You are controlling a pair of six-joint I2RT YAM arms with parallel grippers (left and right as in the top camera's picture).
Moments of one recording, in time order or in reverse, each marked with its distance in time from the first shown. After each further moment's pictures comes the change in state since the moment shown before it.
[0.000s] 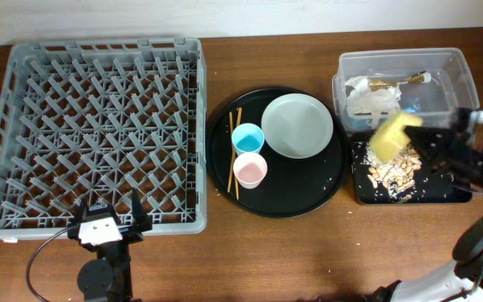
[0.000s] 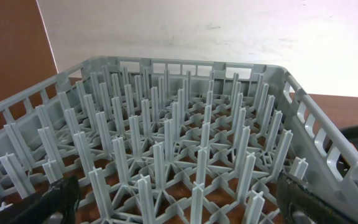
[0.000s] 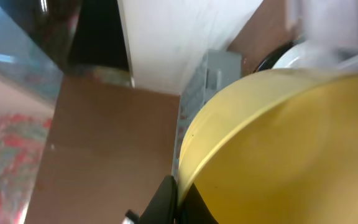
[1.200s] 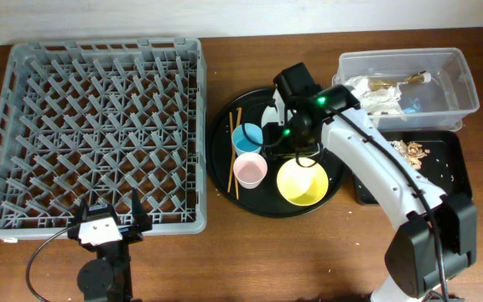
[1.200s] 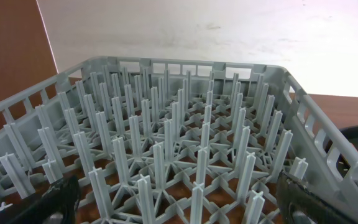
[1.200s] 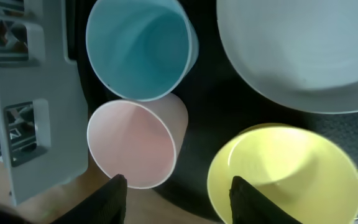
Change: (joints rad) left arm 0.000 0.000 0.000 0.000 0.000 0.000; right arm 1.103 -0.026 0.289 0.290 1.284 0.895
